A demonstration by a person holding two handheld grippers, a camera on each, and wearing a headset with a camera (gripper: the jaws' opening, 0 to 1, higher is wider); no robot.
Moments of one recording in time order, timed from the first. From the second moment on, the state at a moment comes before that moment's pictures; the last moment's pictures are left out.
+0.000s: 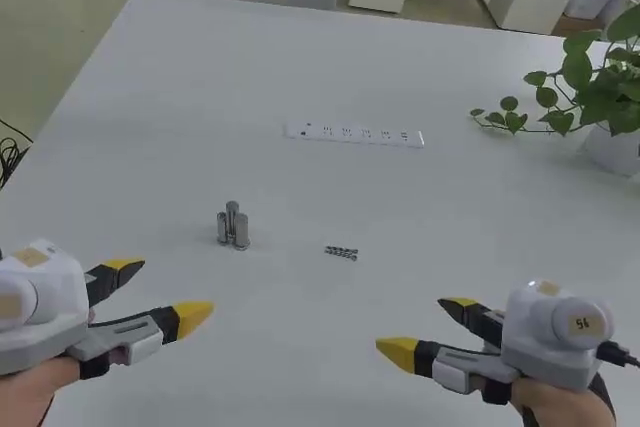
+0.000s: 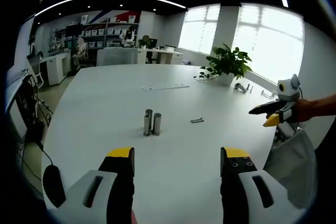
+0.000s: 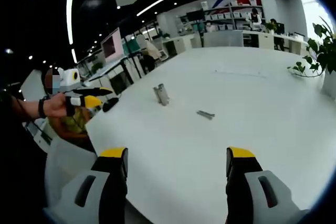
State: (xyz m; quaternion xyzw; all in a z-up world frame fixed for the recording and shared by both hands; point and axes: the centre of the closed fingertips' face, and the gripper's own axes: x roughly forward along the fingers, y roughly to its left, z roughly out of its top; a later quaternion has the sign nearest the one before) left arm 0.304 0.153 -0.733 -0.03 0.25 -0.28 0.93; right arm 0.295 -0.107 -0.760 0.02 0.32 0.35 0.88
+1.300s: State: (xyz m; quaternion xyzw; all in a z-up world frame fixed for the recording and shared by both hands) left arm 0.308 0.143 -0.737 -0.04 0.25 -0.29 0.92; right arm 0.296 -0.110 -0.758 0.02 0.32 0.35 0.88
